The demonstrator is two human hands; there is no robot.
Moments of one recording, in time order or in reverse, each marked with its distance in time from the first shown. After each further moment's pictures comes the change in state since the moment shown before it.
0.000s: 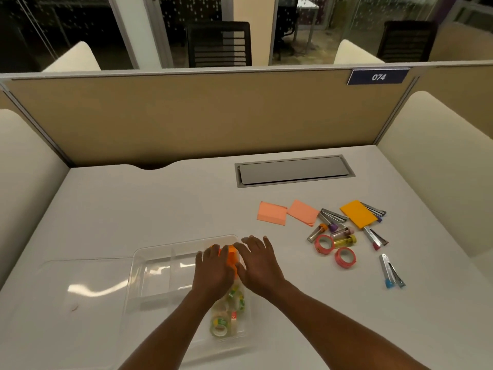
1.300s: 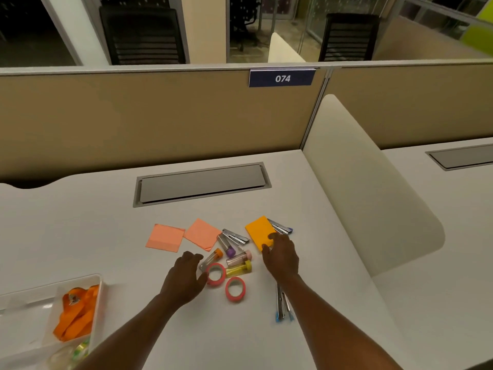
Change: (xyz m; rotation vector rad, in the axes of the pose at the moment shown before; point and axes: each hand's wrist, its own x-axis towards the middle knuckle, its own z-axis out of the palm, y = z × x) left_hand 0.122 0.244 0.039 -0.267 -0.105 0.019; right_hand -0.047 0.360 -0.109 0.212 0.038 0.725
